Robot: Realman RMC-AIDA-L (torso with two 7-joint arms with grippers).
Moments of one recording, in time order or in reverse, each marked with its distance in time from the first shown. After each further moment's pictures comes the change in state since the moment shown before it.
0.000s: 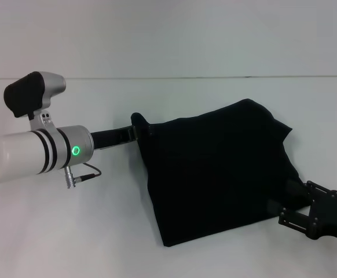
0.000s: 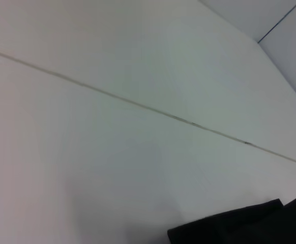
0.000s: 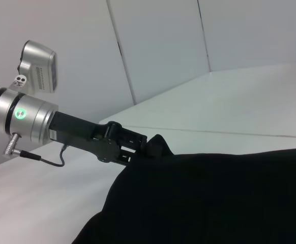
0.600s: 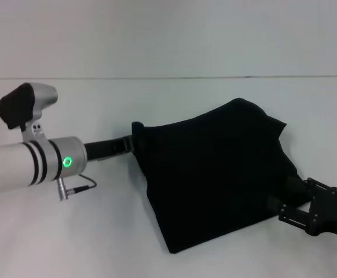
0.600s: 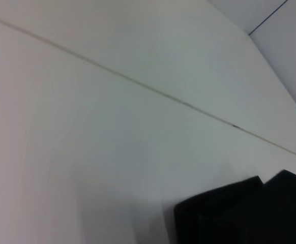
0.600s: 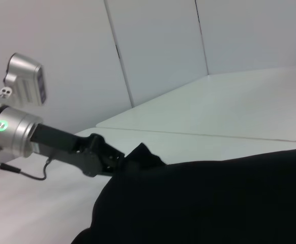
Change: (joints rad) left arm 0.043 0.008 -0.034 -0.002 0.000 0.096 0.011; right arm 0.006 0.000 0.002 -0.001 0.007 0.006 0.000
